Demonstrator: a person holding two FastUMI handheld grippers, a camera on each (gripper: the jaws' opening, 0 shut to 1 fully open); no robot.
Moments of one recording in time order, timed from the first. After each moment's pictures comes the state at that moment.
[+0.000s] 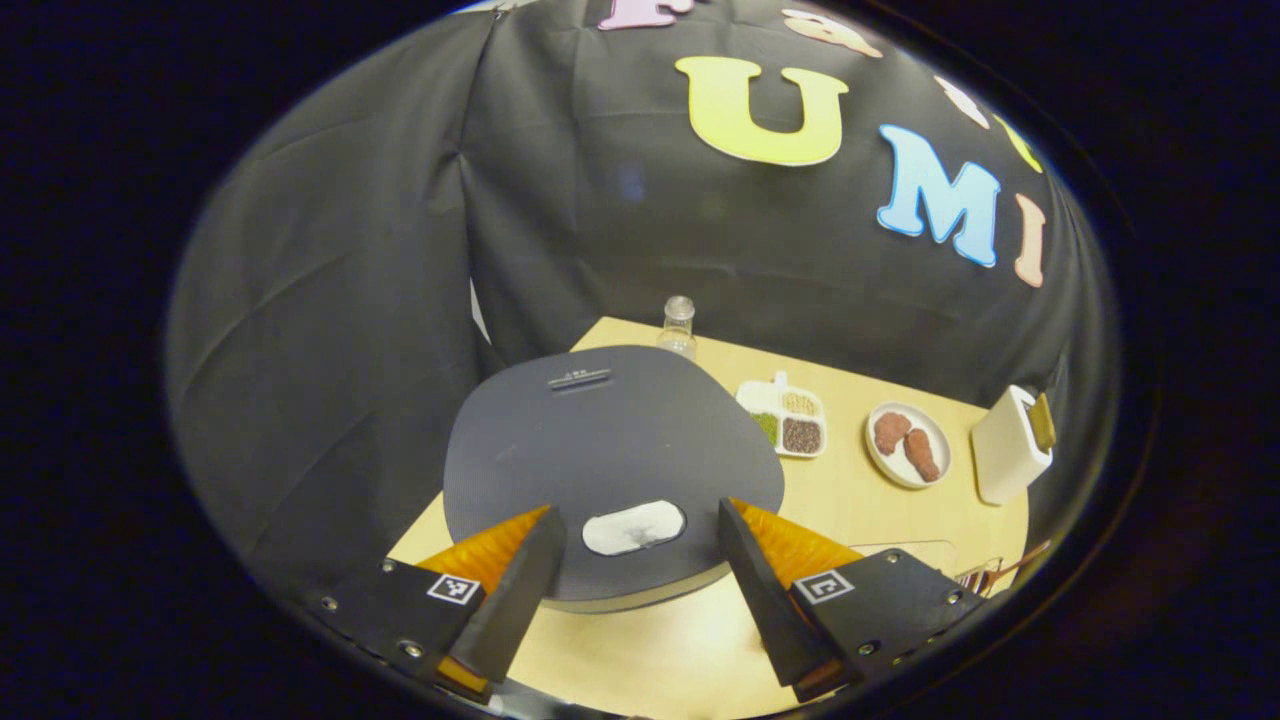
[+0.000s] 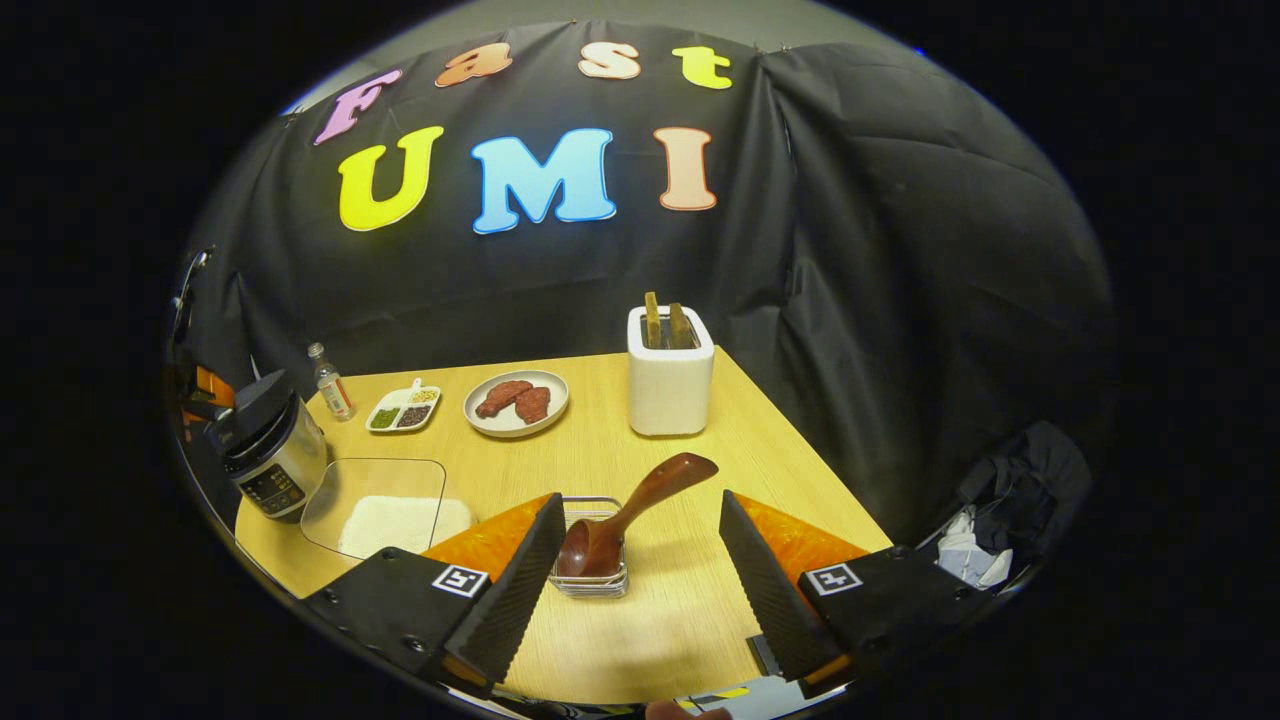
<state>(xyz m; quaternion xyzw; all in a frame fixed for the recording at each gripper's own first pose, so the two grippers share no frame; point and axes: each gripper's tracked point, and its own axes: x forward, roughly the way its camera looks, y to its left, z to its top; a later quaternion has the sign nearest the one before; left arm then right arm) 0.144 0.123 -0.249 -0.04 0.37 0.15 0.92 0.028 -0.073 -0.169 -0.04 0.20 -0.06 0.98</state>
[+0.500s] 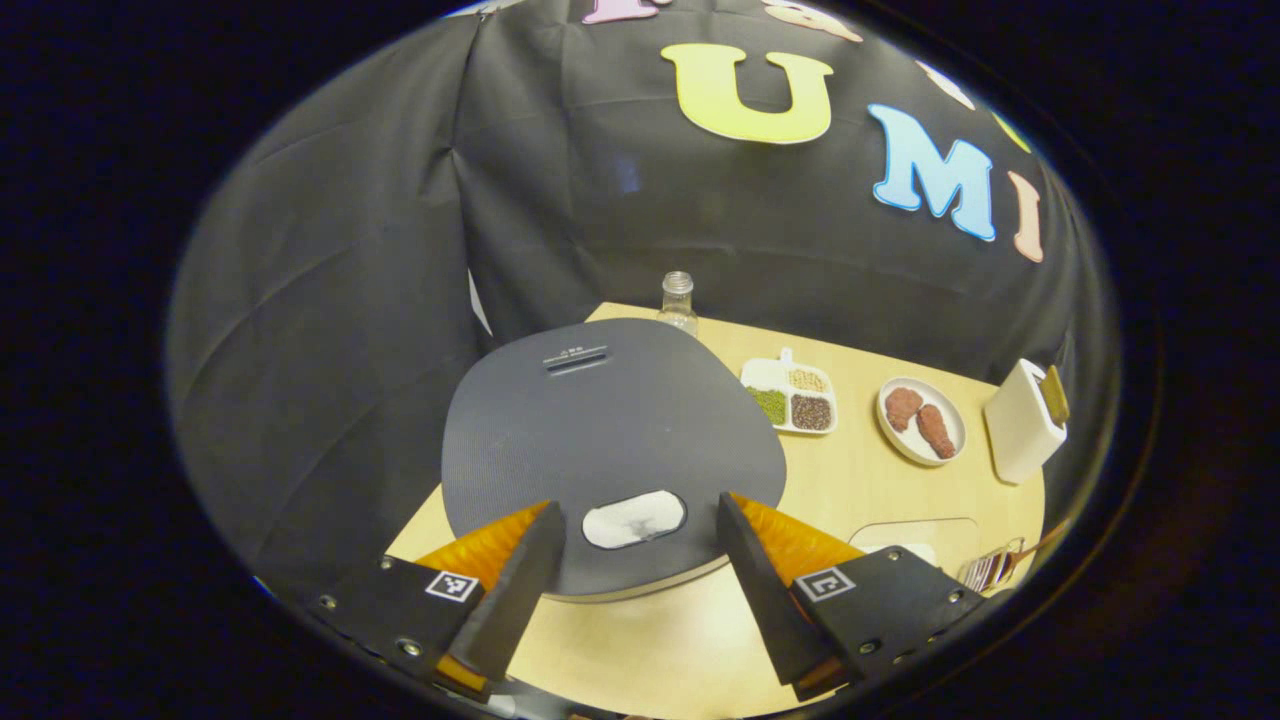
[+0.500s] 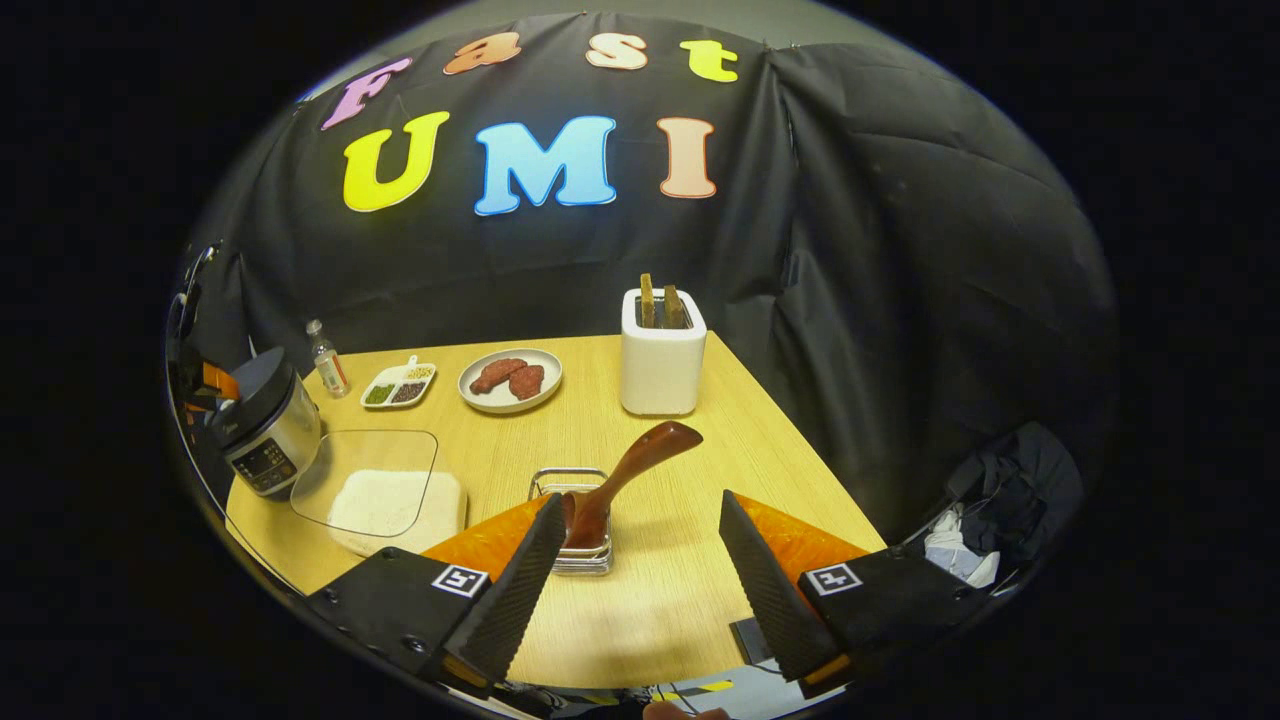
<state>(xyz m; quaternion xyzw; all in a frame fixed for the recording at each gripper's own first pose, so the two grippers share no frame) 0.138 0.119 -0.270 -0.02 0.37 0.14 0.92 0.006 -0.079 -0.185 -0.06 0.22 -0.06 0.97</state>
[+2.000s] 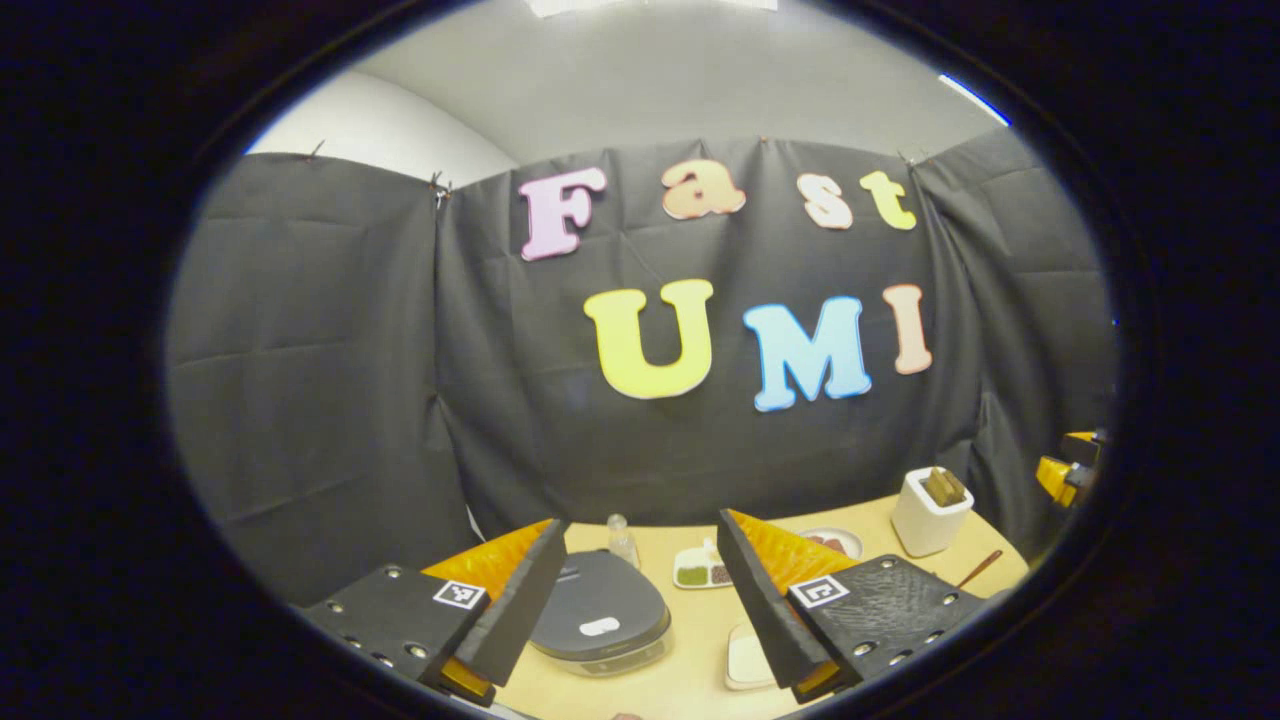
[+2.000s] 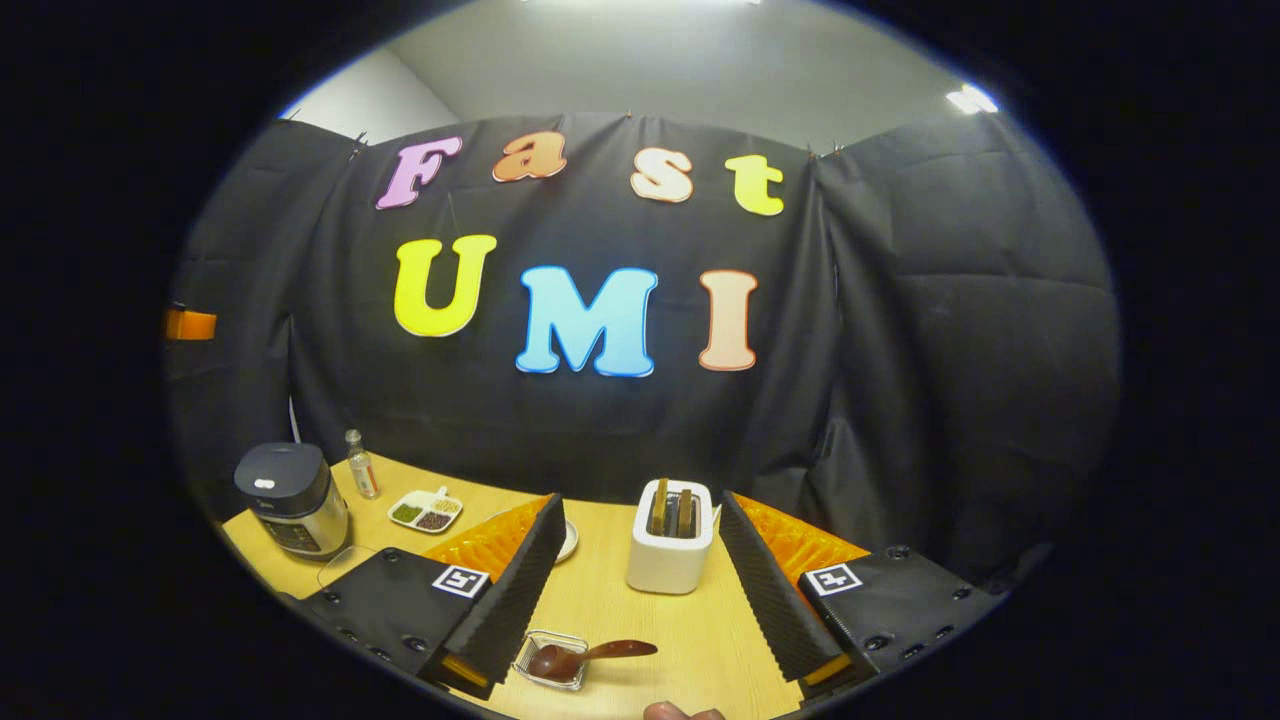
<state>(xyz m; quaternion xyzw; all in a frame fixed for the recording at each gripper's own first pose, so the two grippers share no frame) 0.050 0.012 0.065 0.09 0.05 0.07 0.99 0.067 -0.079 0.024 -0.10 0.00 0.02 1.00</state>
